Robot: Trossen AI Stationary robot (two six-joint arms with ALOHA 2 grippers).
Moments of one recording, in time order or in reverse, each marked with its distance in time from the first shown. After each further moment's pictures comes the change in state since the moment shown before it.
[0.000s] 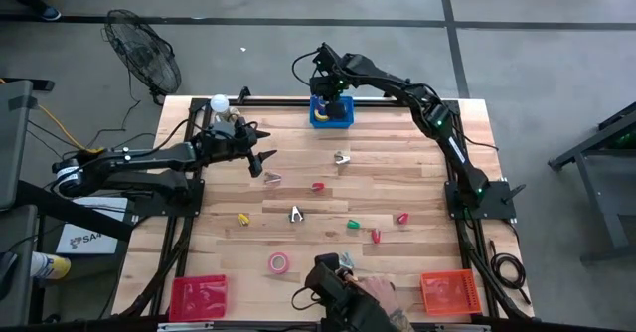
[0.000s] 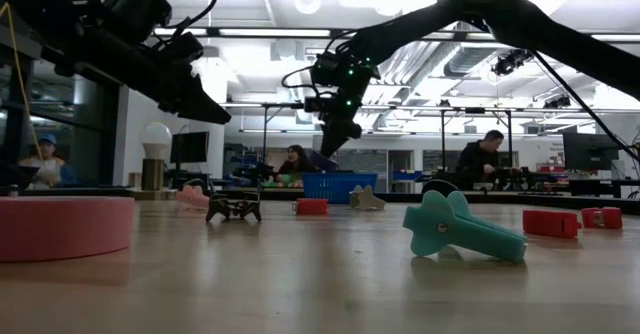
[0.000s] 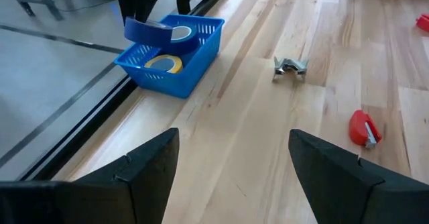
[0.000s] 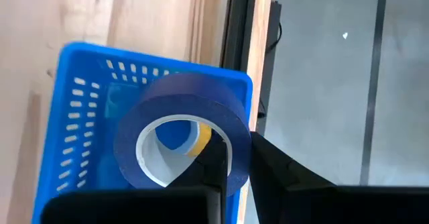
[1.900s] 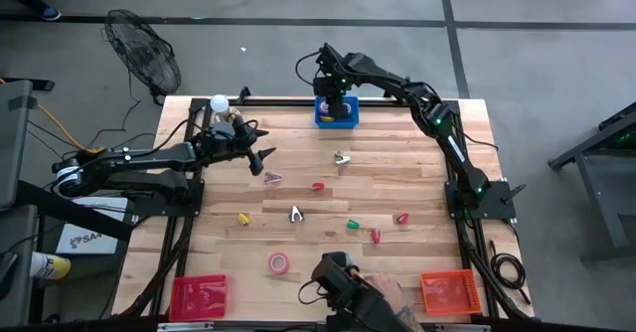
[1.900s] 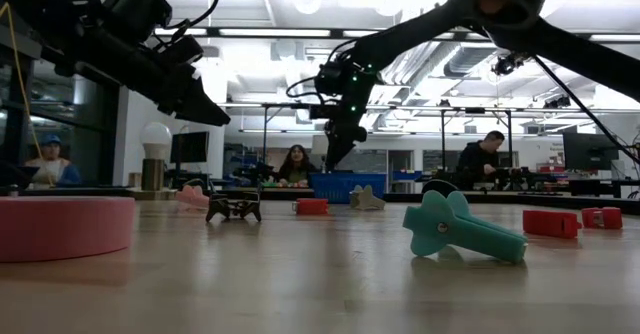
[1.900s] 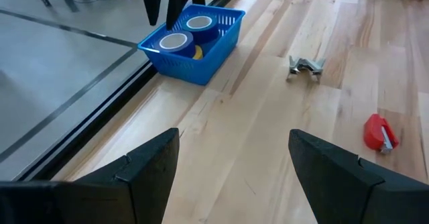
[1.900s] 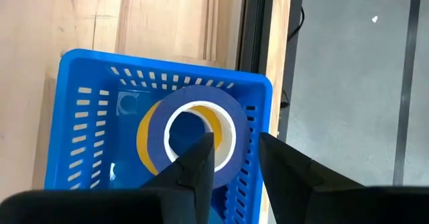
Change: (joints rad) left arm 0.000 0.000 0.000 -0.007 -0.057 -0.035; right arm -0.031 0.016 0.000 -0.058 -0.044 0.024
